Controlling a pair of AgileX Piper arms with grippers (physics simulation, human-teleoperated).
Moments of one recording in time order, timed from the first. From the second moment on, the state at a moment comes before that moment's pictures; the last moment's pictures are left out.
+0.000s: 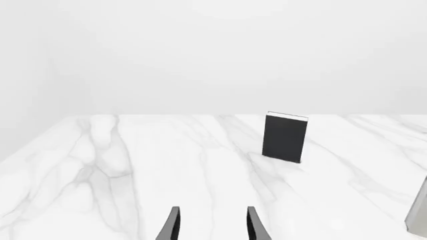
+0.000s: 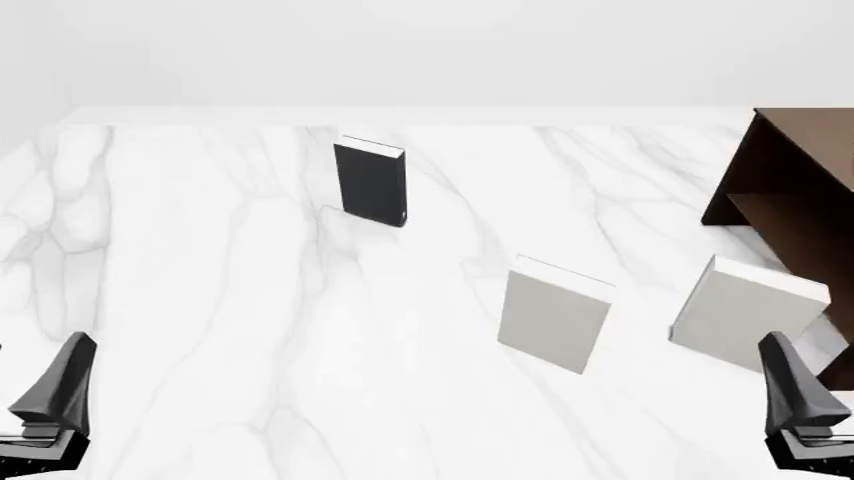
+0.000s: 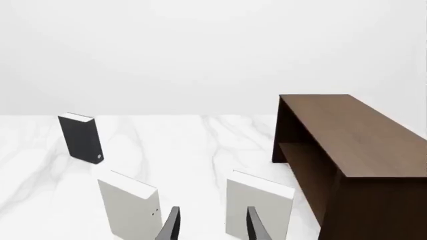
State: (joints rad) left arm 0.00 0.00 0.00 0.00 0.00; right arm 0.00 0.00 0.00 0.00 0.00
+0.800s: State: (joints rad) left arm 0.00 0.00 0.00 0.00 0.00; right arm 0.11 0.18 -0.38 0.10 0.00
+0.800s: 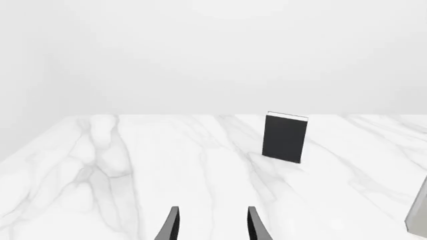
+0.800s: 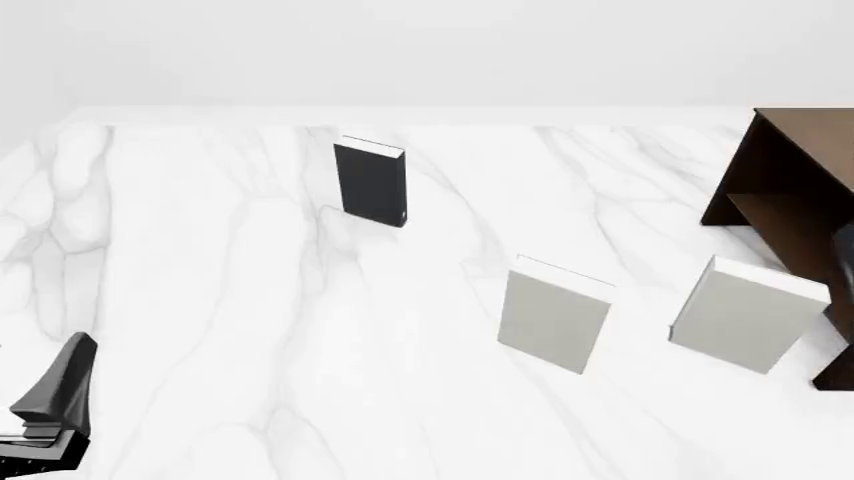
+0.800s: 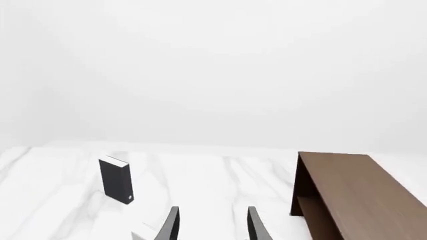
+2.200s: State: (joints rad) left arm 0.00 0.00 0.00 0.00 0.00; right arm 0.43 1.00 -0.89 0.02 -0.18
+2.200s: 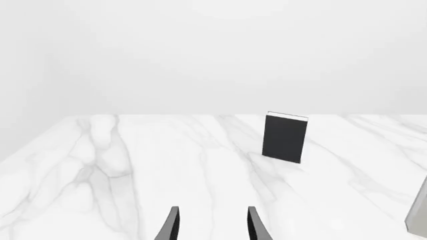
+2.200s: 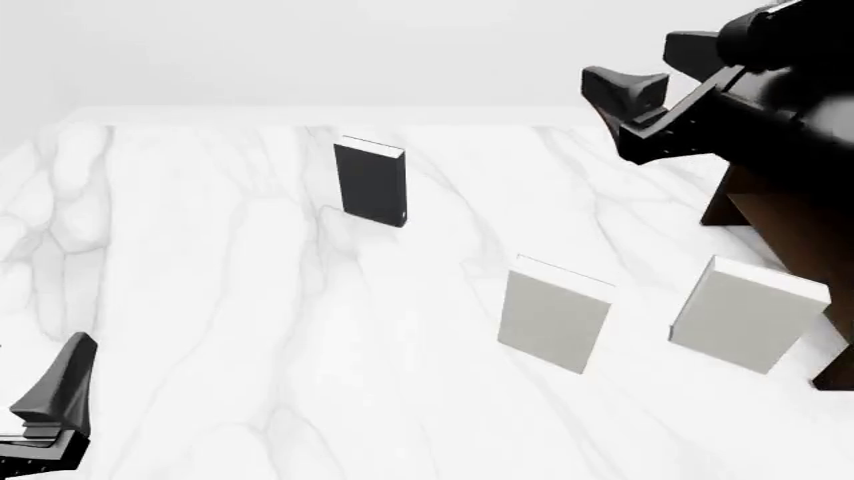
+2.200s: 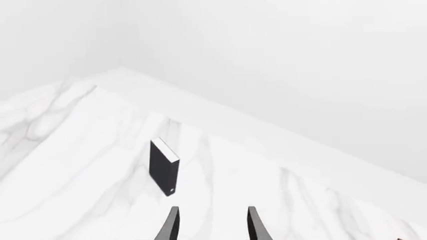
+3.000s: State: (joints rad) left arm 0.00 0.00 0.00 0.00 0.00; right arm 0.48 1.33 -1.02 -0.12 -0.18
